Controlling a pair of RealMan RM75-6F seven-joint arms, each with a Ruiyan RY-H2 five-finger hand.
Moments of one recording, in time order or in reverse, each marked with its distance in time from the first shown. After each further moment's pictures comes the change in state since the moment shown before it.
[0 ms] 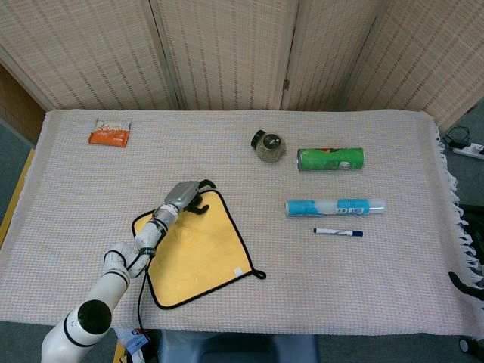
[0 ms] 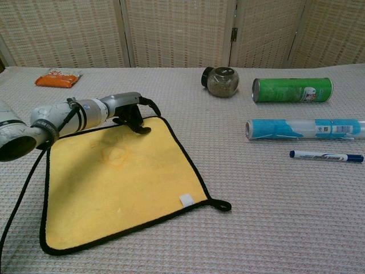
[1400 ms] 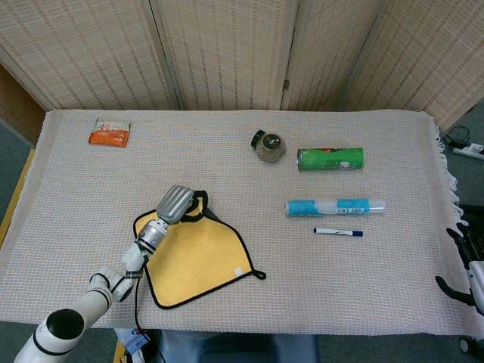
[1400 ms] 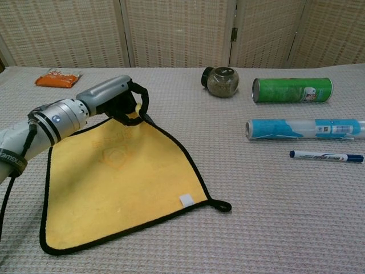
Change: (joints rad) left arm 0.210 0.095 -0.027 -0.296 -0.029 0.540 0.401; right arm -0.012 0.007 -0.027 -0.047 -0.106 0.063 -0.029
